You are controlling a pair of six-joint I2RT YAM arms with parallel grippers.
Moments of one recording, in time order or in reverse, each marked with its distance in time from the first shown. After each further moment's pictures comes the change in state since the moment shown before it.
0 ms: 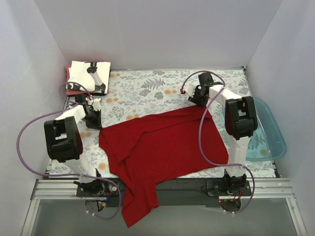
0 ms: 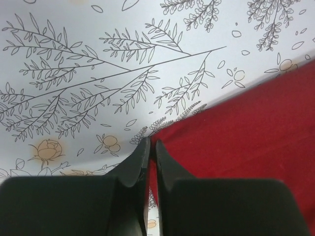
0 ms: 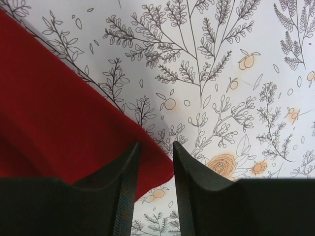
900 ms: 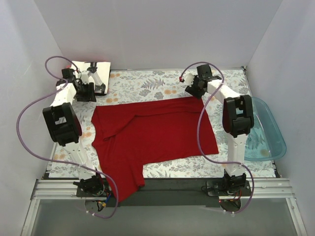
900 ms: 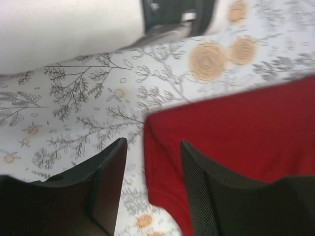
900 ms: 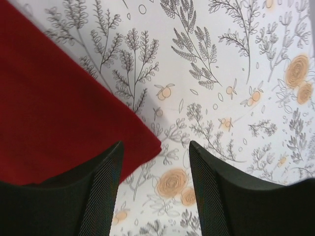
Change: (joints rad) left arm 0.068 0.347 0.632 -0.088 0.053 0.019; right arm 0.015 0.095 0.193 0.060 0.071 0.134
